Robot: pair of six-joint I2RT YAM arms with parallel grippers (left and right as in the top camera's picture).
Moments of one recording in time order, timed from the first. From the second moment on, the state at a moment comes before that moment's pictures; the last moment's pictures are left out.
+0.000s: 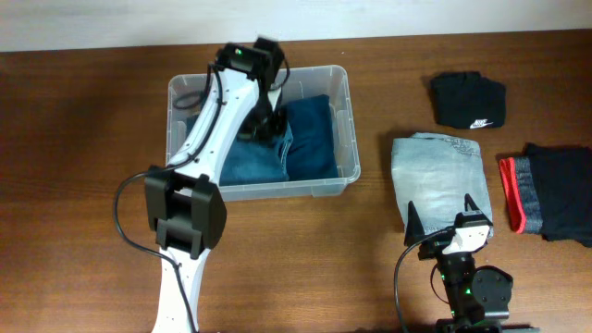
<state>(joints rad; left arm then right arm) -0.37 2.35 2.36 -1.49 0.10 -0.22 -0.03 0.01 0.01 -0.07 -0.11 0.00</state>
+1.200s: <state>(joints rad) -0.34 2.29 2.07 -0.97 -0.07 -0.22 -0.03 0.01 0.01 -0.07 -0.11 0.00</state>
